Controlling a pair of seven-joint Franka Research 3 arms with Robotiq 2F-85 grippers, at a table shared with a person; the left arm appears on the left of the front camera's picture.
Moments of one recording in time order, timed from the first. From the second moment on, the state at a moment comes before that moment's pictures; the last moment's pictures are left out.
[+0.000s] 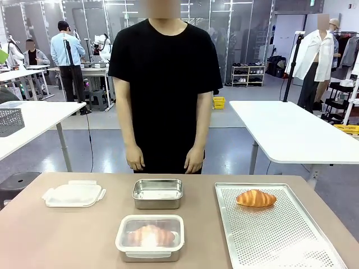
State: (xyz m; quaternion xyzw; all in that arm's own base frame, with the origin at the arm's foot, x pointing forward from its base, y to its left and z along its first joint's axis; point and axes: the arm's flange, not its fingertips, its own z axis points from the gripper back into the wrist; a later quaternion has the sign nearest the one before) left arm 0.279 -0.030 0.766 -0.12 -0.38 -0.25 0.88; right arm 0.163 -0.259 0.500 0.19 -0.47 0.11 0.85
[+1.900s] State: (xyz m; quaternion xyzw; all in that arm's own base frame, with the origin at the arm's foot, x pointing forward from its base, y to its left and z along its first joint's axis) left arm 0.279 -0.030 0.766 -0.12 -0.38 -0.25 0.88; right arm 0.358 0.044 0.500 0.00 -0.23 0.63 0.74
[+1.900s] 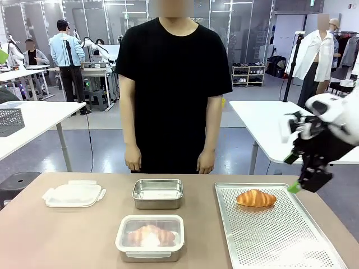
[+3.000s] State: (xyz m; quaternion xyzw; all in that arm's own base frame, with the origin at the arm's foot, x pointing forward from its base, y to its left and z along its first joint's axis) left arm 0.279 -0.030 0.766 -0.12 -0.38 -0.25 0.88; right arm 0.407 0.051 0.451 -0.03 -0.19 0.63 0.75
